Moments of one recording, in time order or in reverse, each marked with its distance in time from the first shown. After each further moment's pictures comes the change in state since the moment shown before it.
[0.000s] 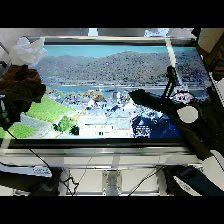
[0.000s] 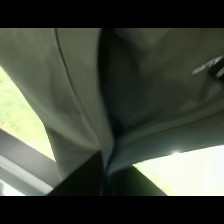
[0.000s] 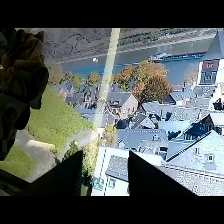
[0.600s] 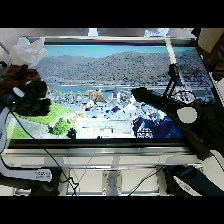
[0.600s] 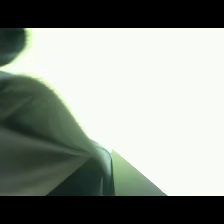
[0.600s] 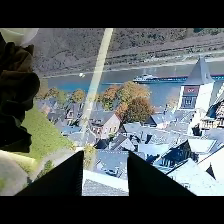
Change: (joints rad) left arm -0.331 0.060 0.006 -0.867 -0.048 0.287; right arm 0.000 -0.001 0.000 -0.105 -0.068 -0.004
